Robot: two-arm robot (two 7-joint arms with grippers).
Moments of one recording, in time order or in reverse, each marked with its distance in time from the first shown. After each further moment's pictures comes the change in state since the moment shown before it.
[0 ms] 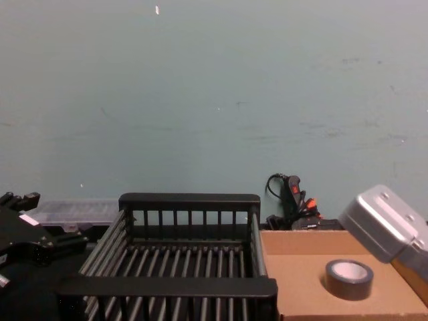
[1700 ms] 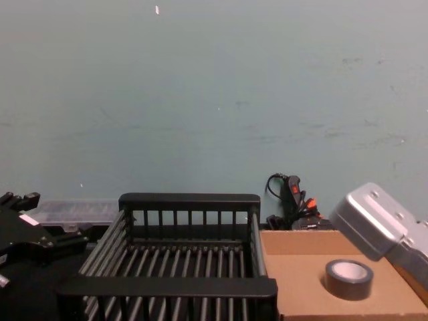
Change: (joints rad) left arm 0.000 0.000 0.000 0.000 0.000 0.000 0.000; right arm 0.017 -0.008 -0.012 0.013 -0.024 -0.012 0.005
